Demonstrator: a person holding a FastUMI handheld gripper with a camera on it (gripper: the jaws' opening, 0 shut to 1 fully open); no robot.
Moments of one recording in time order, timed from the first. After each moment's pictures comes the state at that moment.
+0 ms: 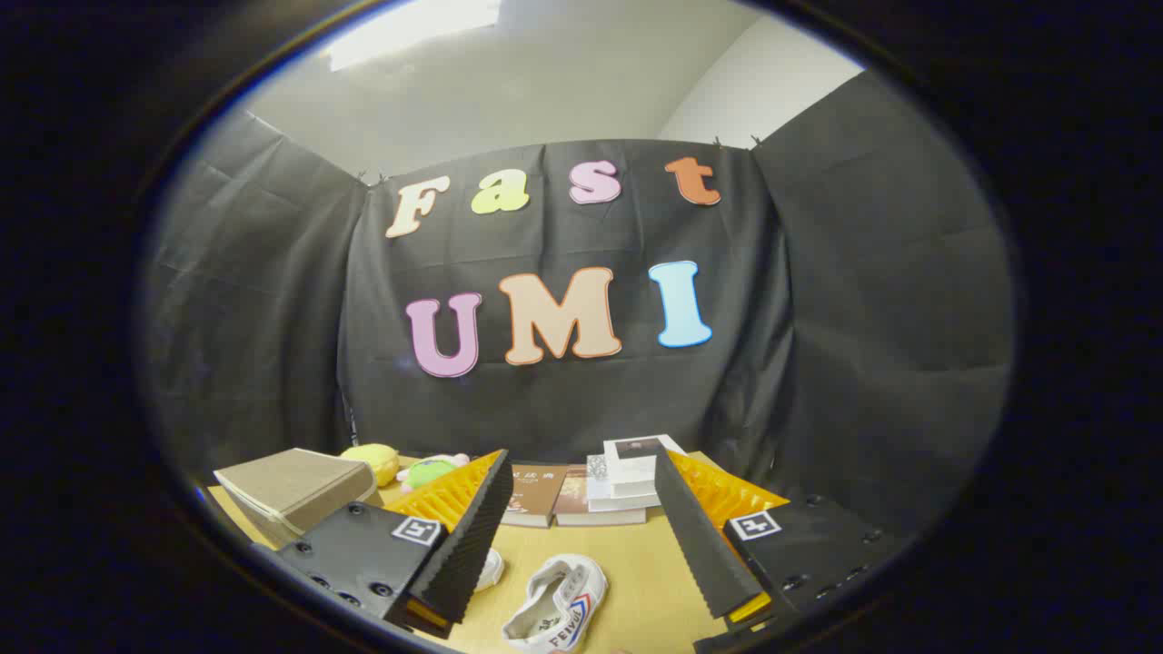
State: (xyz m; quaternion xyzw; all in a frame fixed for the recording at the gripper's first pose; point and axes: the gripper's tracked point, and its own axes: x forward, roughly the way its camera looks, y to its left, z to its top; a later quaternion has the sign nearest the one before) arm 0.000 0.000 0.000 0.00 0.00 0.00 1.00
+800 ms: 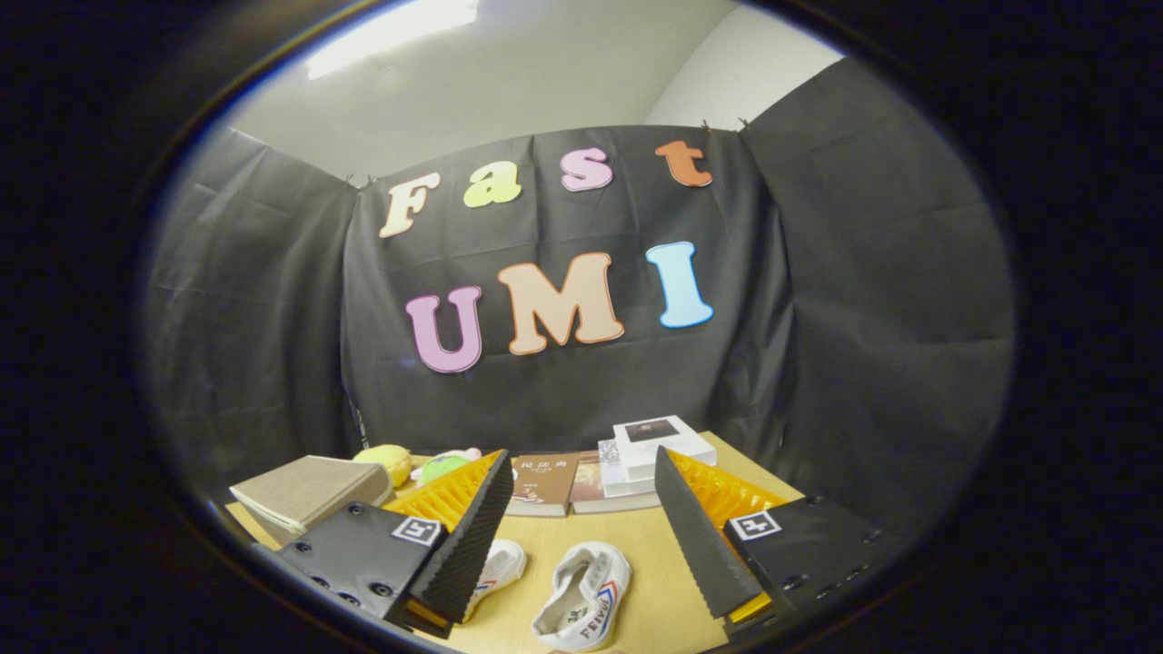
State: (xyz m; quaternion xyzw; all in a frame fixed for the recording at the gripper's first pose) arm -0.010 0.016 -0.012 0.03 0.03 0.00 1.00
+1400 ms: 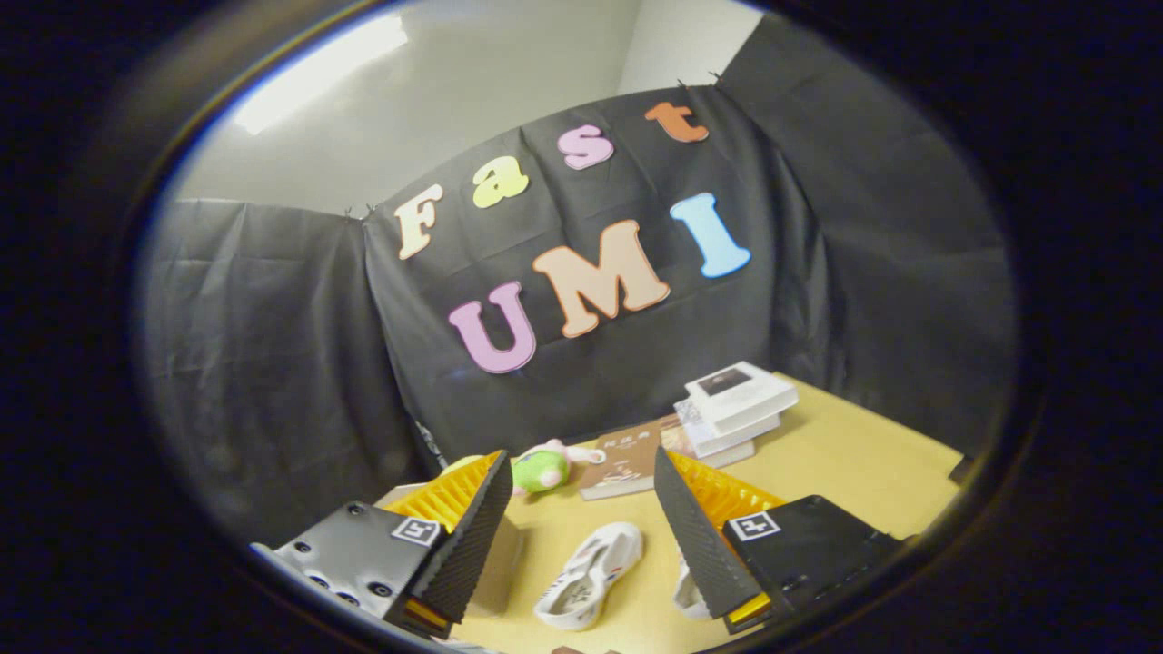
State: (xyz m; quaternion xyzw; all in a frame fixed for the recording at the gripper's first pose) arm -0.026 0.120 -0.038 0.18 0.10 0.08 0.98
